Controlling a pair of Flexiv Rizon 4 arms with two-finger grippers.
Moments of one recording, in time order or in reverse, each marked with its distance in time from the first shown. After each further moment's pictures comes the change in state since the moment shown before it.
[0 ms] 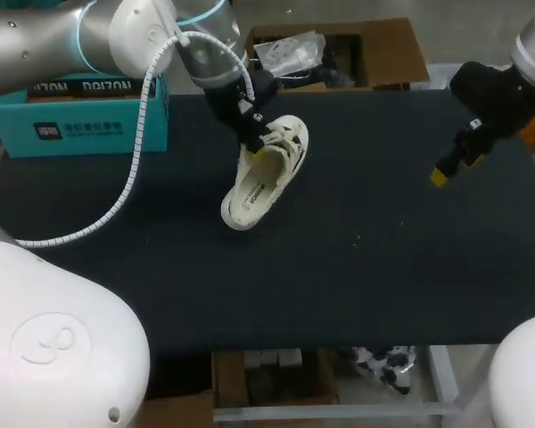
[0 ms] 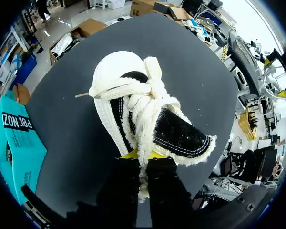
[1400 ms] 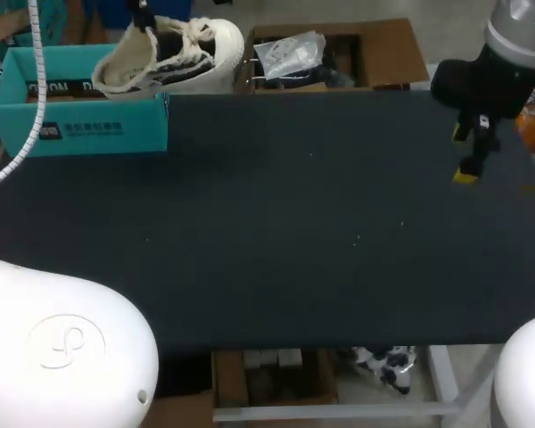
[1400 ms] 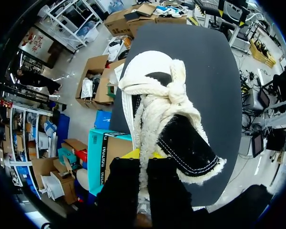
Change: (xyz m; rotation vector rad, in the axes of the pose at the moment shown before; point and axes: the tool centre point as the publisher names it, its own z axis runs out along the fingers) left arm -0.156 0.034 -0.245 -0.010 -0.347 0.540; right arm -0.005 0.008 -0.022 0.207 -0.093 -0.664
